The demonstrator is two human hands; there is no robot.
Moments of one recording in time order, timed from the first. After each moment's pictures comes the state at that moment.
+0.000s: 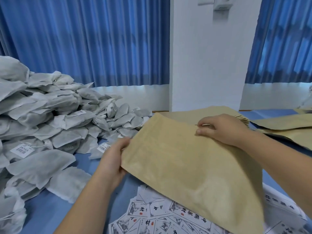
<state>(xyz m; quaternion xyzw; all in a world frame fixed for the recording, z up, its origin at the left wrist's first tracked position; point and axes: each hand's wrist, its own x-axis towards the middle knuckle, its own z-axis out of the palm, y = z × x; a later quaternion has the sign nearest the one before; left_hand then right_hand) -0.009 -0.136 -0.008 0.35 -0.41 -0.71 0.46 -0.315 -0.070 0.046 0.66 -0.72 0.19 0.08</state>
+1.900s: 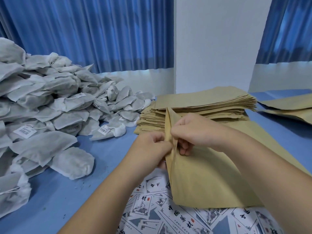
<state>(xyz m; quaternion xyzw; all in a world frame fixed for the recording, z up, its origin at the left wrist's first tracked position) -0.055 -0.060 0.002 0.38 -0.70 -0.51 0.32 -0.203 -0.041 0.034 0.62 -0.63 0.33 -0.32</state>
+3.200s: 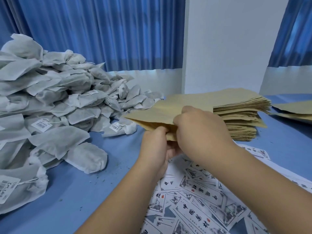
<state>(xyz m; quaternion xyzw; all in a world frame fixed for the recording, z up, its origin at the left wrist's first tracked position) -0.067 -0.068 0.001 0.32 -0.44 -0.66 0.52 -0.144 -0.018 0.049 0.67 -0.70 0.14 0.21</state>
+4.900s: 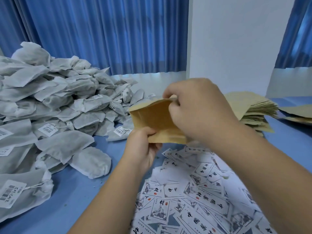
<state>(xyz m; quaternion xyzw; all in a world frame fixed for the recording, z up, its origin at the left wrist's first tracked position) -0.038 -0.115 -0.005 0.29 -0.33 -0.71 0.54 -0.141 -0.029 0.091 0.68 -0.61 0.34 0.19</state>
